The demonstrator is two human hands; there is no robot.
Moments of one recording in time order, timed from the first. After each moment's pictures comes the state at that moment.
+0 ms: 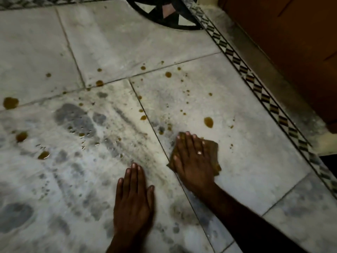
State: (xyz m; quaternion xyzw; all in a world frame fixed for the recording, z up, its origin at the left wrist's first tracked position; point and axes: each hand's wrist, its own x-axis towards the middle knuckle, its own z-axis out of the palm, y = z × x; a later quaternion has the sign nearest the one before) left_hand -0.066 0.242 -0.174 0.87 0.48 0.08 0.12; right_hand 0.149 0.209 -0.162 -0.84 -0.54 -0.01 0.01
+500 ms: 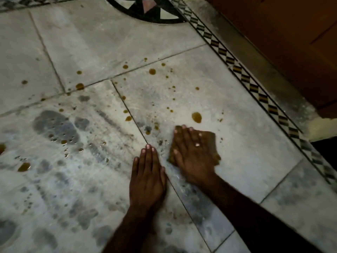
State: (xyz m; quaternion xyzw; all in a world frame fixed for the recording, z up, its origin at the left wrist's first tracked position) left_hand 0.017 0.261 -0.177 0.91 0.38 0.08 0.12; right_hand 0.185 0.200 -0.168 -0.84 -0.54 -0.03 0.03
